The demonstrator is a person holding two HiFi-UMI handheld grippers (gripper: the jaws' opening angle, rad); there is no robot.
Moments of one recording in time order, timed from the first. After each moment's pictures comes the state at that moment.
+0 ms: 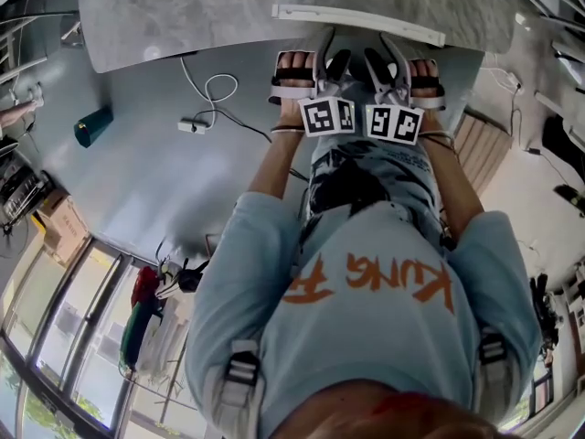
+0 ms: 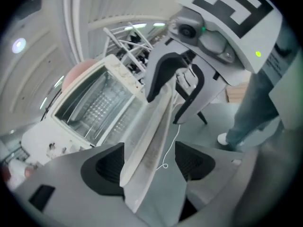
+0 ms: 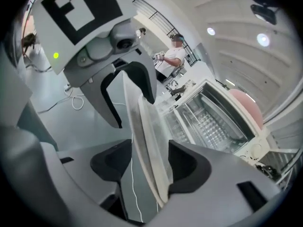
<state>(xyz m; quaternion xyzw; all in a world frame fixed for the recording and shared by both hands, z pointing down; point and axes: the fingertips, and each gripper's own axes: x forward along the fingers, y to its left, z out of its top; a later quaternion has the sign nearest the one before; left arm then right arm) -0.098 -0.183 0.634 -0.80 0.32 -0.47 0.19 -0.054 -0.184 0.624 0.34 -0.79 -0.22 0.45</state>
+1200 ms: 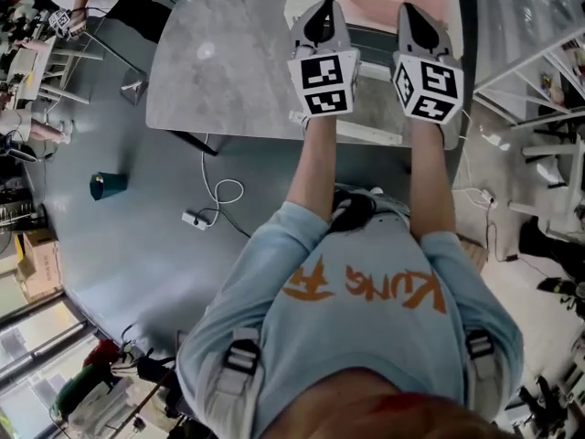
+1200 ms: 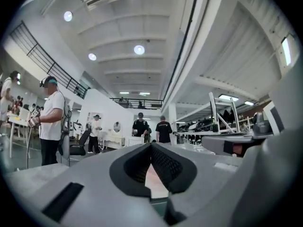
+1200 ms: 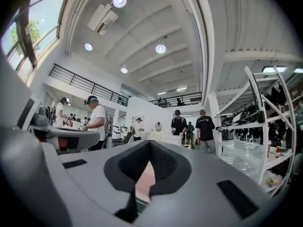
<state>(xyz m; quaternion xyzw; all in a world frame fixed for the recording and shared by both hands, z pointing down) -0.111 -0.365 0.234 -0.78 0.63 0.05 0.00 0.017 -0.376 0.229 0.57 -0.82 -0.04 0.00</state>
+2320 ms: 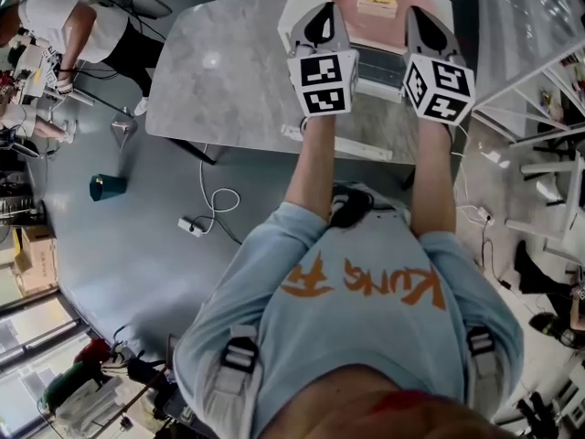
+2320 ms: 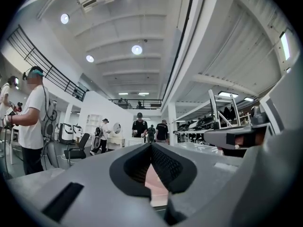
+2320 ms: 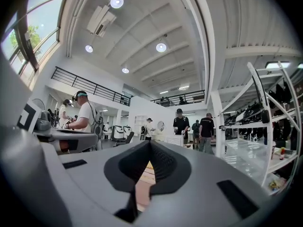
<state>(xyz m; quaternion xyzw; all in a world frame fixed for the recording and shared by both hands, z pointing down) -0.087 -0.391 0.217 -0.77 0.63 0.04 0.01 0.053 -0.405 0.208 0.56 -0.83 -0.04 0.00</state>
